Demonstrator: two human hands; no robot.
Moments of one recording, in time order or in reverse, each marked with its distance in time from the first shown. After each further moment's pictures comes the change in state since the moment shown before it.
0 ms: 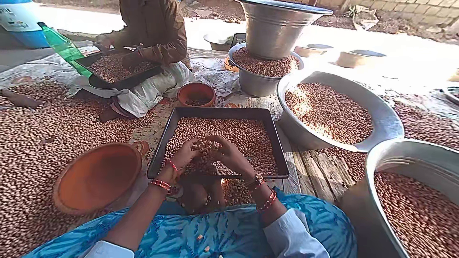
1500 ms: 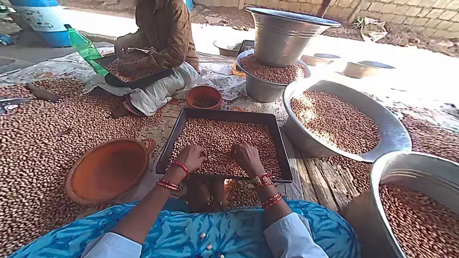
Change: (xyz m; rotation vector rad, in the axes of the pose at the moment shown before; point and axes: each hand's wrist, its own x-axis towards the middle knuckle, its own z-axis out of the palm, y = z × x) left_hand -0.004 0.010 -0.010 0.886 -0.131 -0.007; right_hand -0.003 0.001 -0.017 -0.854 -0.097 0.448
